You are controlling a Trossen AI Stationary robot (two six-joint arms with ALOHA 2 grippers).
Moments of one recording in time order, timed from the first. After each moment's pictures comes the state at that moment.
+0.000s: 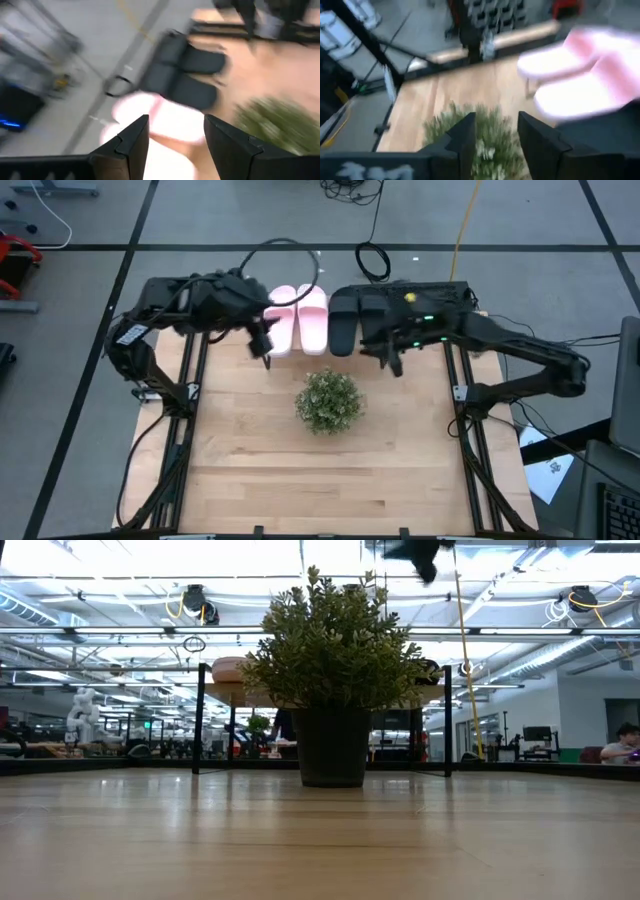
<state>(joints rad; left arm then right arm) 0.08 1.63 2.36 -1.41 -0.47 -0.02 -0.33 1.19 1.19 -0.46 -0.37 0.12</state>
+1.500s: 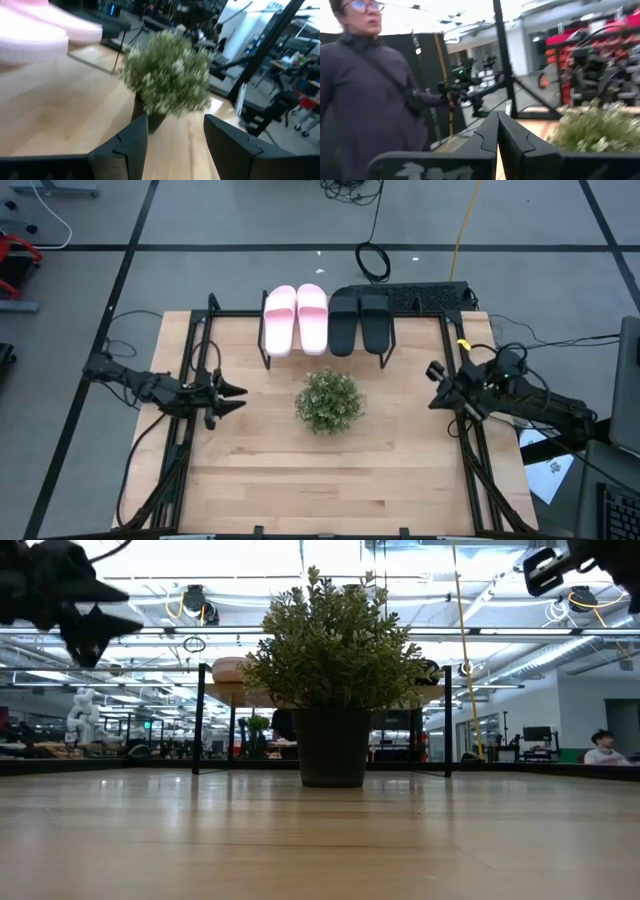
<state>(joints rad) -0.39 0.12 0.17 -0.15 -0.42 -0.46 -0.33 0.16 0.26 0.19 -0.85 0.41</state>
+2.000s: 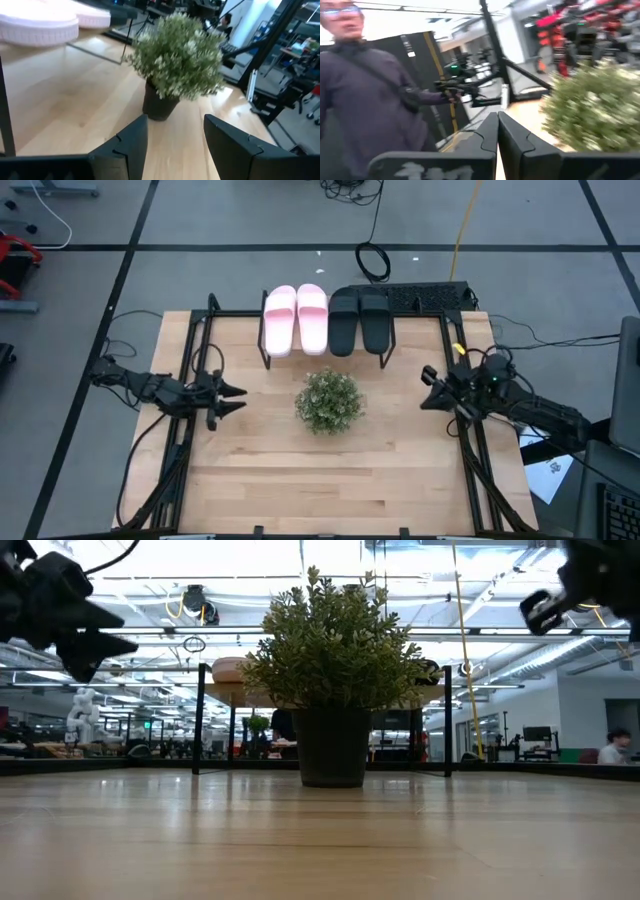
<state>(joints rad) -0.37 0.01 0.11 -0.26 -0.40 -0.43 -0.40 0.08 0.13 0.18 -0.92 0.51</state>
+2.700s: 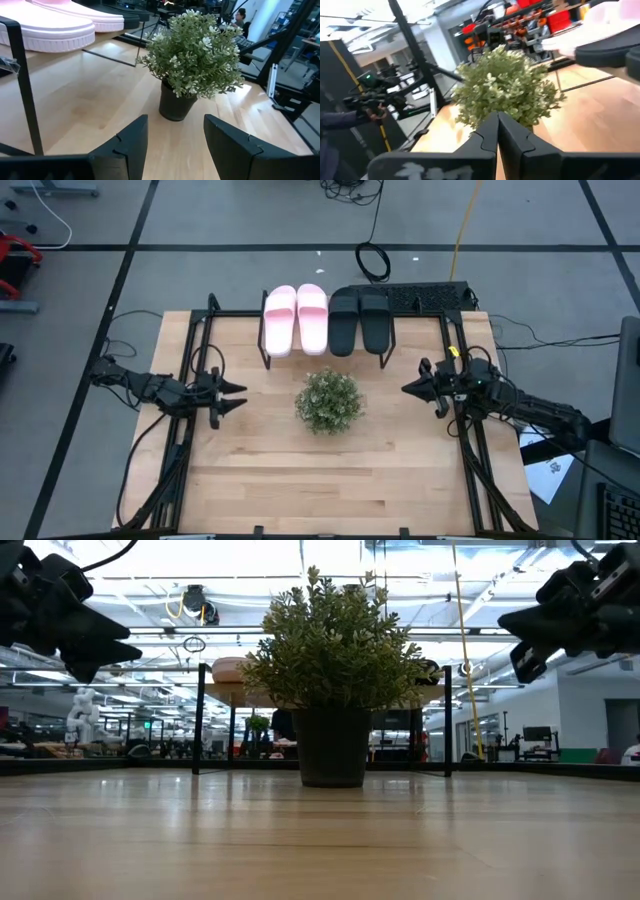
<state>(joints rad) -0.37 0.02 0.10 -0.26 -0.47 -0.36 -0.37 0.08 0.02 0.12 -0.50 0.39</state>
